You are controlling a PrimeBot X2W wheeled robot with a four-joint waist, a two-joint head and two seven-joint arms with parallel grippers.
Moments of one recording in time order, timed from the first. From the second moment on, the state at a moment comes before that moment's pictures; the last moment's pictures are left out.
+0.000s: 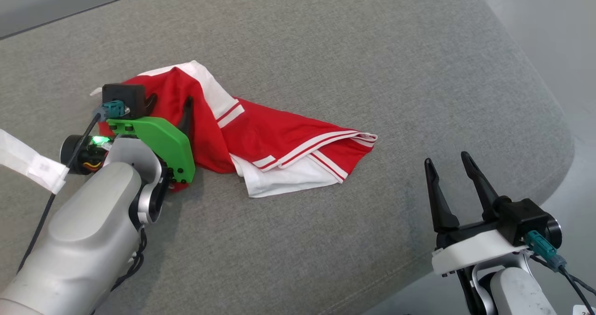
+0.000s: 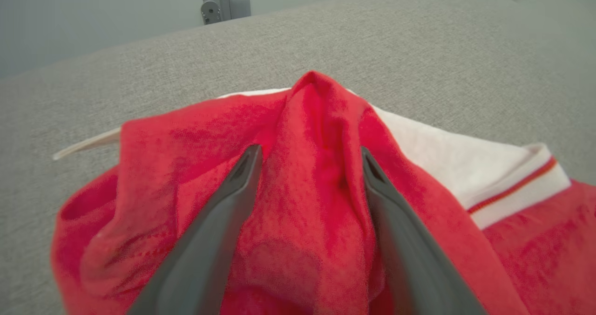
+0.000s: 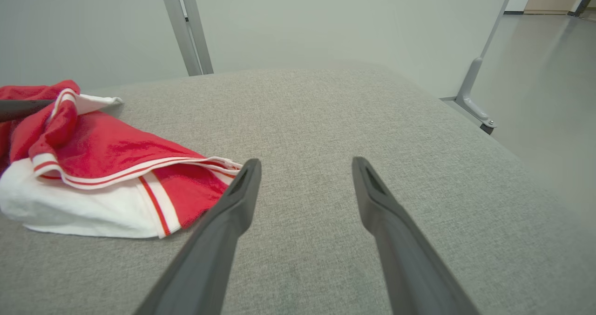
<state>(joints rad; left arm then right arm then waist) -0.80 0.40 -0.86 0.59 -0.92 0.20 0.00 -0.09 -0.05 0.08 0.11 0.13 0.13 -0.26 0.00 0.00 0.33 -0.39</state>
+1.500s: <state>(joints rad) -0.88 0.43 -0.95 0.47 -0.88 0.23 0.18 -0.11 -0.05 0.10 0.11 0.15 0.13 -0.26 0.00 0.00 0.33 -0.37</state>
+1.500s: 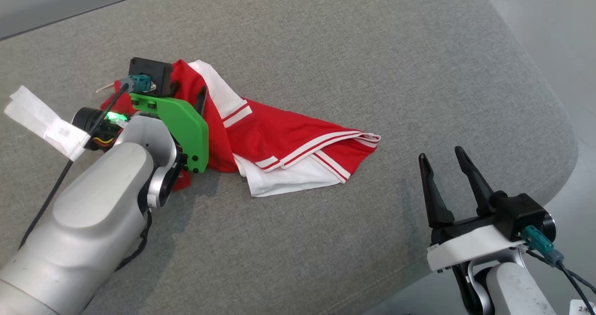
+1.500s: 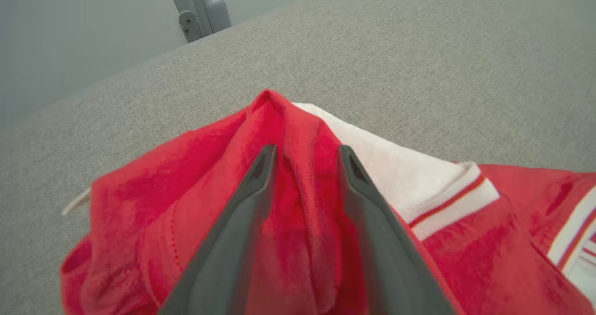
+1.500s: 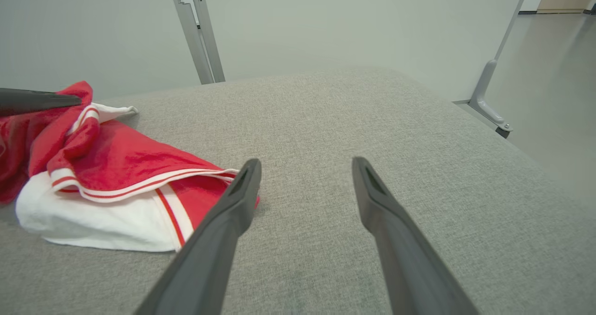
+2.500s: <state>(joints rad) -0.25 0.62 -0.92 0.11 -1.05 0.31 -0.11 -0.02 -0.06 0.05 0.10 0.05 0.13 -0.26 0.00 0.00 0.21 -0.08</state>
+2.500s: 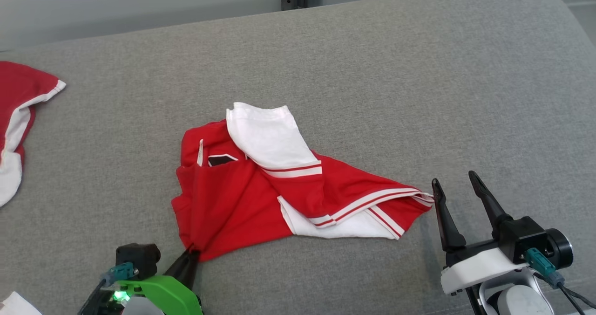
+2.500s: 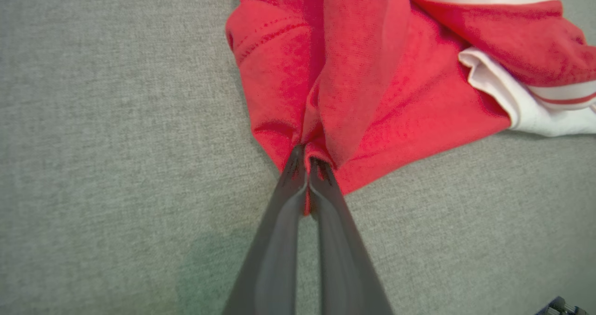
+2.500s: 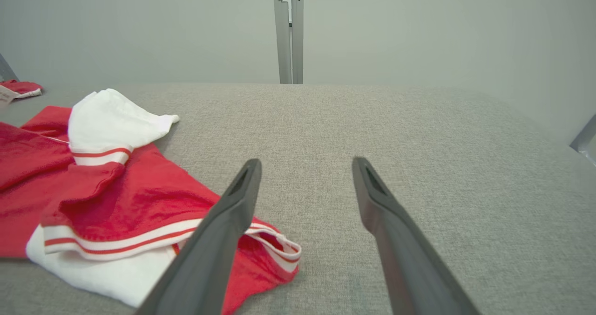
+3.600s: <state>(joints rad) -0.49 0.64 -0.83 0.10 -1.07 0.34 0.00 -0.02 -0.05 0.06 0.11 0.06 0.13 -0.26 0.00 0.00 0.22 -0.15</state>
